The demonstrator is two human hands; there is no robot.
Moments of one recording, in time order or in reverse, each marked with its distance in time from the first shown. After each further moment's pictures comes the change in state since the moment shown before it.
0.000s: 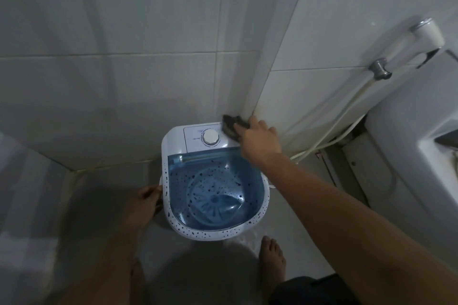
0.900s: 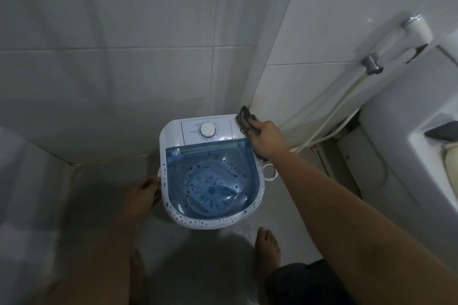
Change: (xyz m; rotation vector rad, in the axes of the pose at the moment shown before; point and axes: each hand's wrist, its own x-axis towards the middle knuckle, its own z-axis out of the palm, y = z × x) left_hand 0.001 -0.003 -0.005 0.032 -0.024 -0.001; right_hand 0.006 0.048 0.038 0.658 -0.047 0.202
